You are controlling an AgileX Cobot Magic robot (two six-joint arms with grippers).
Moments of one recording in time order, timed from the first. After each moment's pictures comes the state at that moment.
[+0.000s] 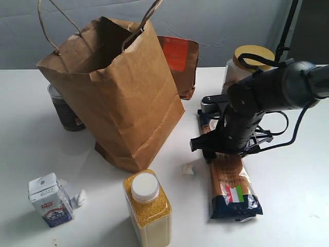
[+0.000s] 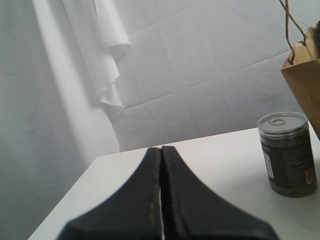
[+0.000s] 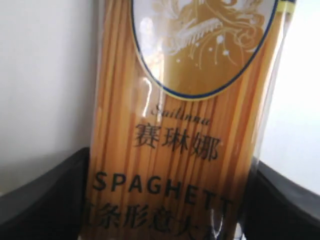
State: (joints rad) left arm 0.16 0.00 0.00 0.12 0.06 0.16; right arm 0.73 2.03 -1.18 -0.14 0.61 0.41
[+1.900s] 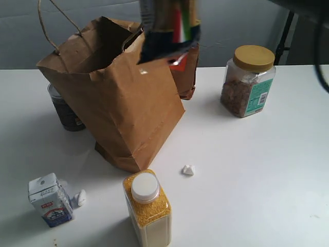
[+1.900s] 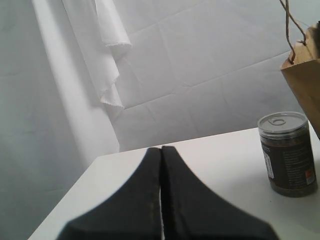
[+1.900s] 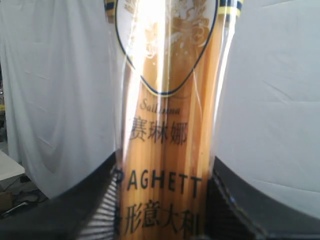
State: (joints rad) left arm 0.16 0.00 0.00 0.12 0.06 0.16; right arm 0.94 1.34 -1.12 -0.38 -0.33 0.42
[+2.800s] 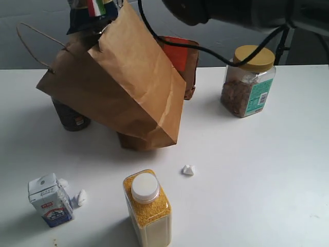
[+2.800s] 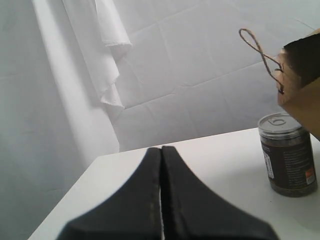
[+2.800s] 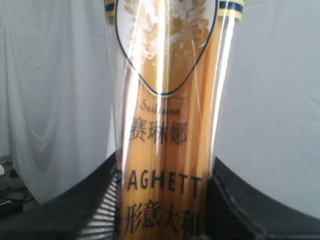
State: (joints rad) left arm 0.16 0.00 0.00 0.12 0.06 0.16; right arm 0.99 1.94 -1.80 -0.43 -0.26 0.39
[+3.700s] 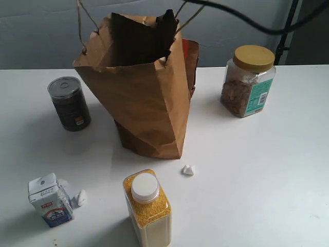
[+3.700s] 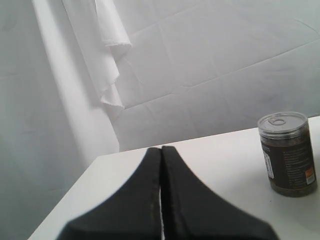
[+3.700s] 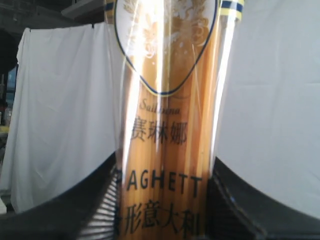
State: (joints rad) left arm 0.16 0.00 0.00 0.12 0.06 0.16; right arm 1.02 1.83 -1.83 -0.47 -0.26 0.39
